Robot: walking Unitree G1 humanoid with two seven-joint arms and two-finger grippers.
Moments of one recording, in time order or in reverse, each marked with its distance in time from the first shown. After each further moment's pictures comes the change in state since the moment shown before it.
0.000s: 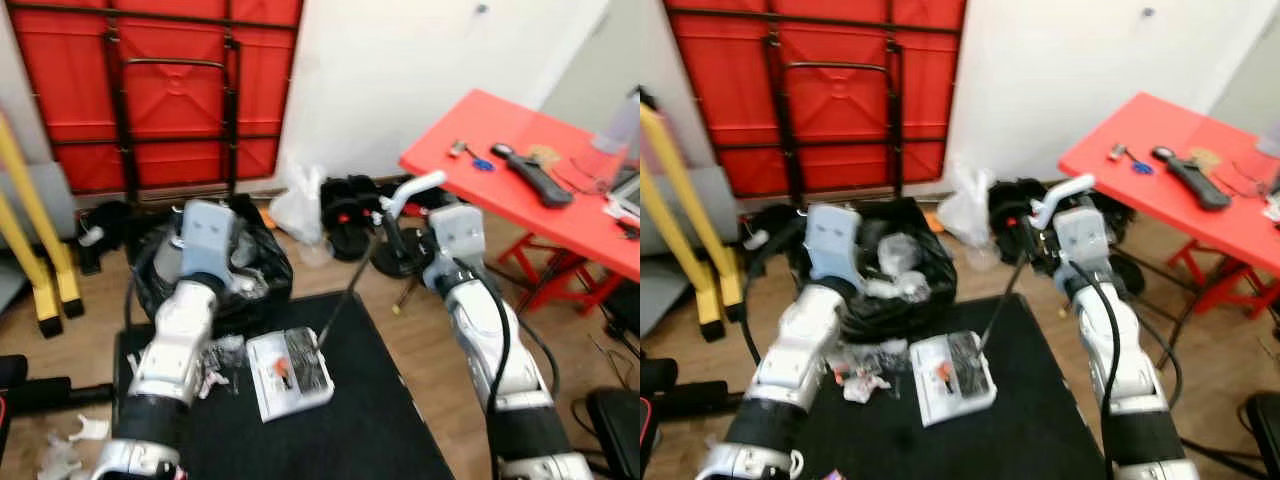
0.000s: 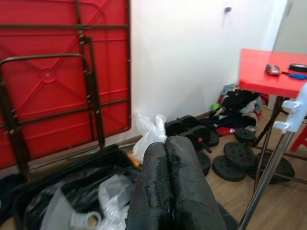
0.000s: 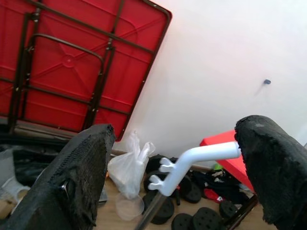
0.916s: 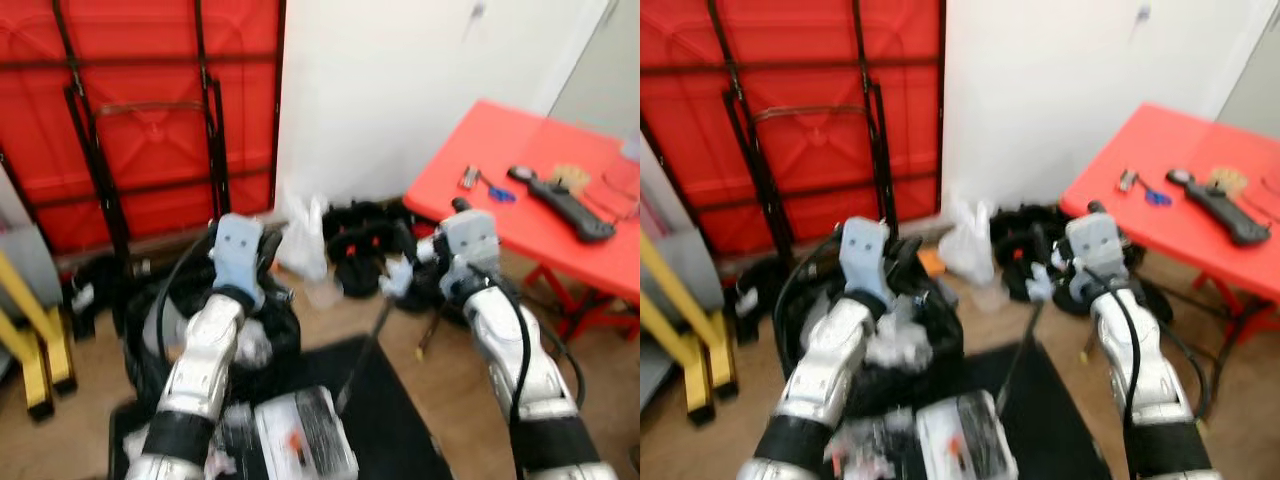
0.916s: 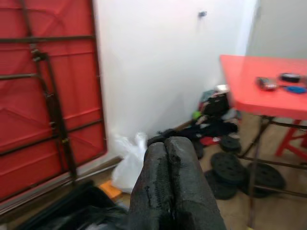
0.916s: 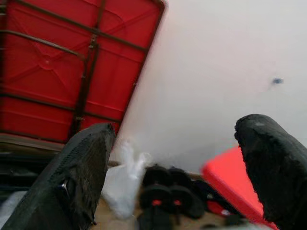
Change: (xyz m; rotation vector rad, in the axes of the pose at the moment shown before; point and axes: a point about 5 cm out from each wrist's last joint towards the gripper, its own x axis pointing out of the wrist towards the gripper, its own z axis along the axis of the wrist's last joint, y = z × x) left arm 0.004 -0.007 0.004 -0.008 -0.017 -0.032; right arm 0.001 0.001 -0.001 0.005 -0.005 0.037
